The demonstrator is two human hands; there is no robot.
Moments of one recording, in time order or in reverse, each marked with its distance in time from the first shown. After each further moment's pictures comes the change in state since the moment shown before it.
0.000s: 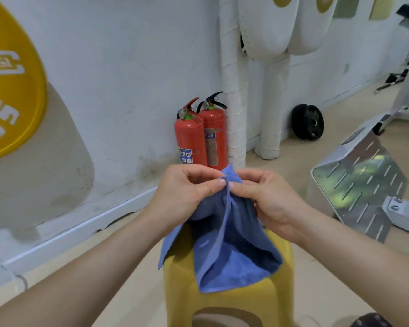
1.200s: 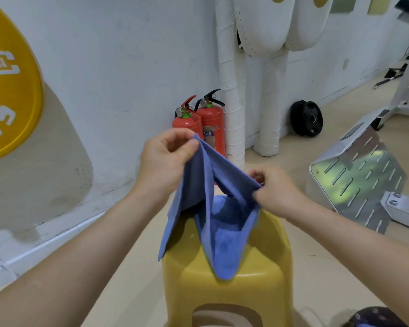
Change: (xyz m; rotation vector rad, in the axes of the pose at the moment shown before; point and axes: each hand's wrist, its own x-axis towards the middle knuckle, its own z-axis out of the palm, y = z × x) left_hand 0.025 0.017 -0.013 -0.005 0.262 0.146; right_hand 0.022 0.008 -0.034 -0.952 0.206 -0.097
